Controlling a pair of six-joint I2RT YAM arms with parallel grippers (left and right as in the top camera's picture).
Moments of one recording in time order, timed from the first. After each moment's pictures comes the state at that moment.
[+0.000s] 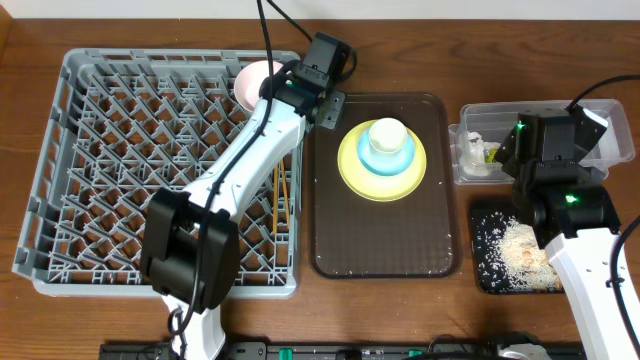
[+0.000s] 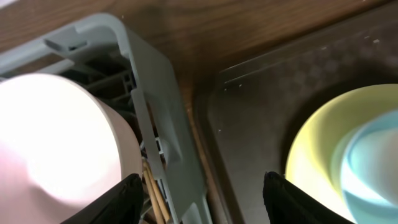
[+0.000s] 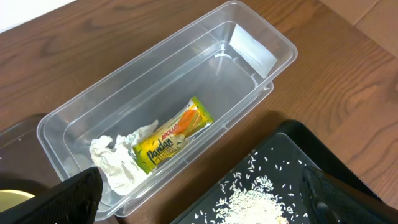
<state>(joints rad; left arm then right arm) -0.46 1.97 1.67 -0.73 -0.21 -0.07 0.10 1.20 1.05 -0.75 0.58 0.57</state>
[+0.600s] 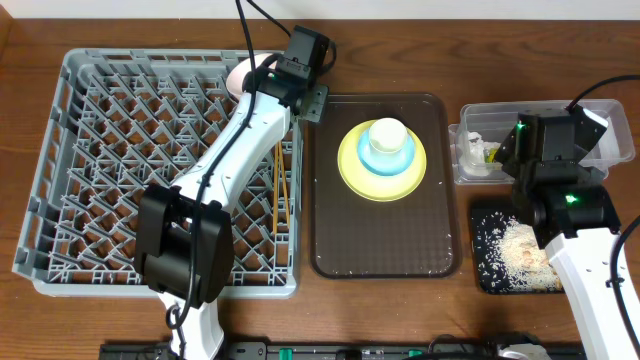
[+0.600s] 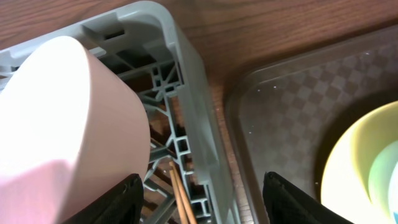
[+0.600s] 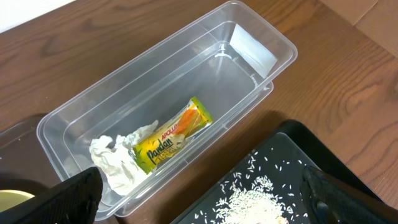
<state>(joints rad) -0.40 1.97 1.67 -0.73 -0.20 -0.07 0.10 1.20 1.05 -0.75 0.58 0.57</state>
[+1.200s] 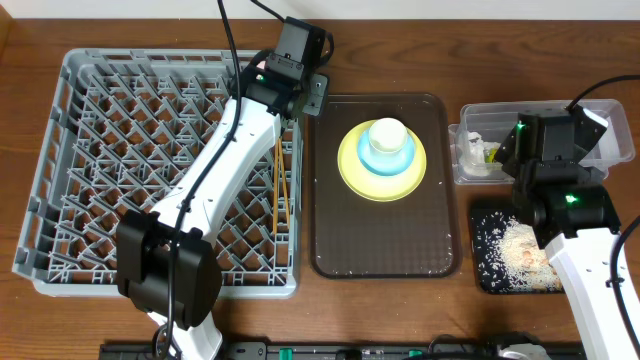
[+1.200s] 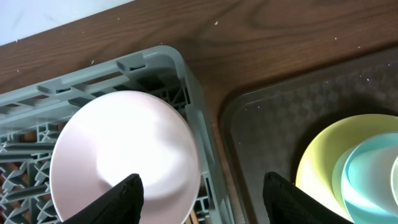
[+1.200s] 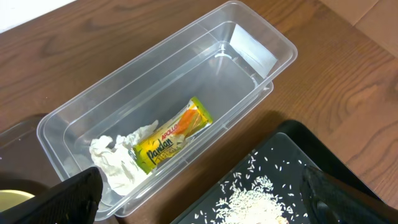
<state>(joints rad) -0.41 1.86 1.67 -0.73 -0.19 -0.07 0.10 1.20 1.05 -0.75 0.58 0.57</state>
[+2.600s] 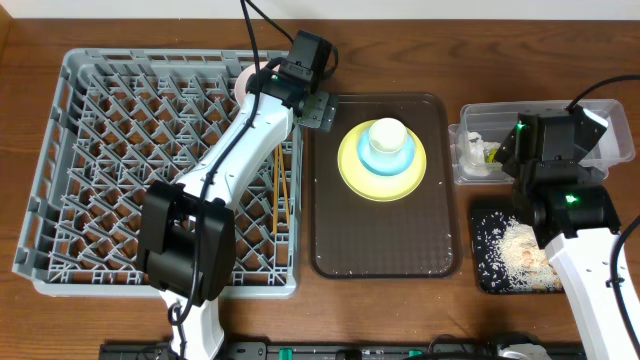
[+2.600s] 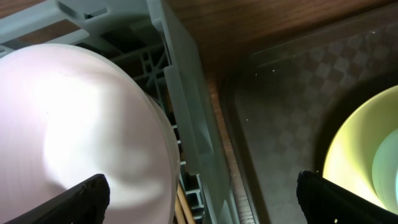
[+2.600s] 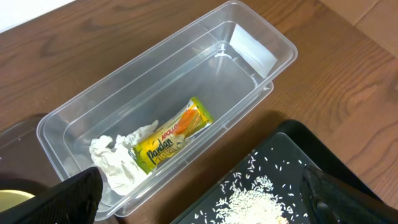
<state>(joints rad) -0.41 1.99 1.66 -0.76 -0.19 -0.07 0.10 1.20 1.05 -0.75 0.58 0.57</state>
